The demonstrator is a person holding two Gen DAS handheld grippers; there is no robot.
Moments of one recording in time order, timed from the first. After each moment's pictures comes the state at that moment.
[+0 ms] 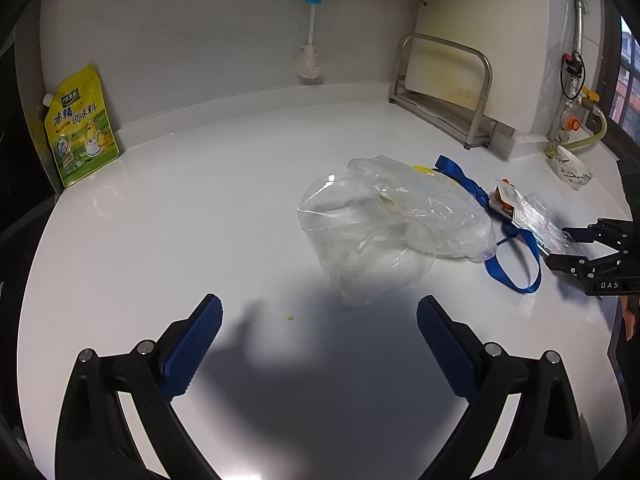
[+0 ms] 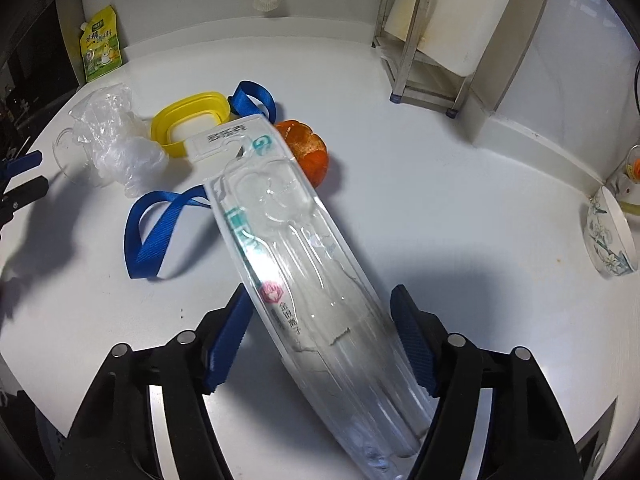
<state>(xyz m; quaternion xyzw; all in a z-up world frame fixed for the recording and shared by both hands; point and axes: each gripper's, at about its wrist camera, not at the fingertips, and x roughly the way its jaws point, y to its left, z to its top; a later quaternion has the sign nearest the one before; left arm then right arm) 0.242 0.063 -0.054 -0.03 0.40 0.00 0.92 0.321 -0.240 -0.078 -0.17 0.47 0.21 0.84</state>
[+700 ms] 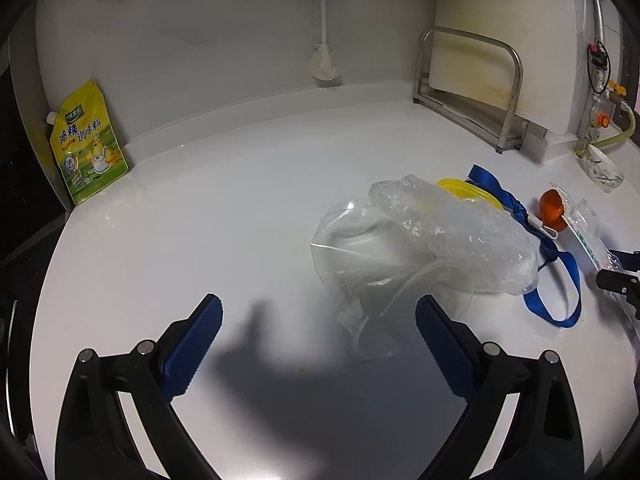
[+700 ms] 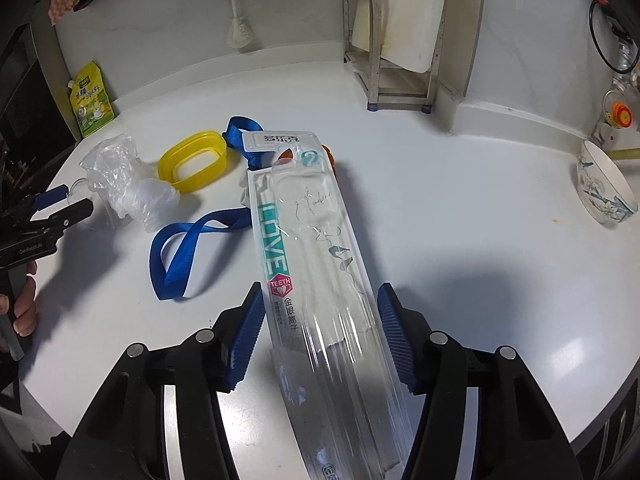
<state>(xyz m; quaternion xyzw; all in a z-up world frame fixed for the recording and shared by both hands) 0.278 0.056 -0.062 0.01 0.39 0.05 0.92 0.304 -0.254 -0.069 -0.07 0.46 0.20 0.86</state>
